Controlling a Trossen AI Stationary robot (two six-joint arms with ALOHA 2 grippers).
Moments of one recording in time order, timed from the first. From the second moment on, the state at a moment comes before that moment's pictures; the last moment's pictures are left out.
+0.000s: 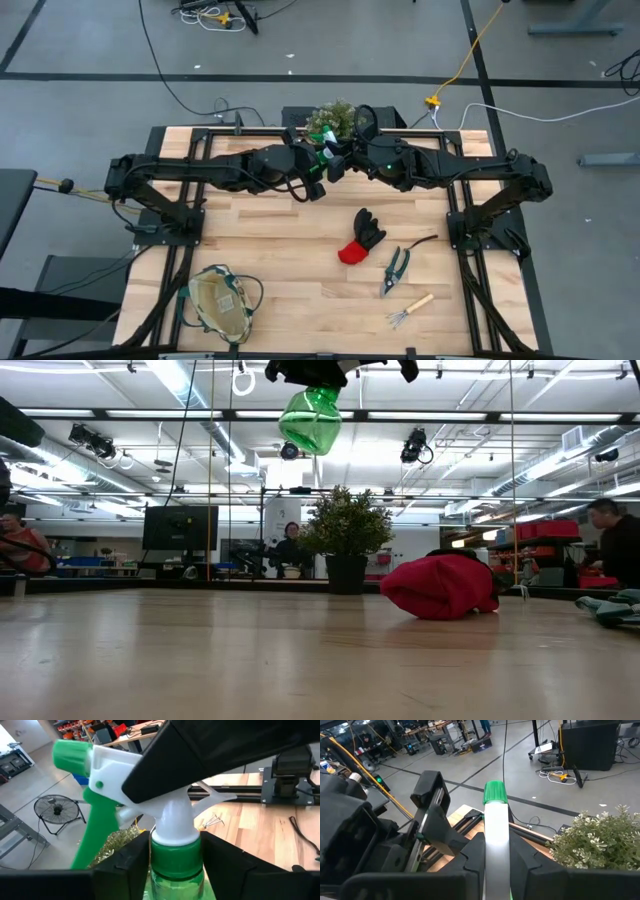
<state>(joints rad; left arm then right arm) 0.03 1.50 1.35 -0.16 -0.55 0.14 0.00 1.51 1.50 -0.30 0.61 0.53</state>
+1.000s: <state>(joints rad) 0.03 1.49 1.35 -0.16 -0.55 0.14 0.00 1.51 1.50 -0.30 0.61 0.53</state>
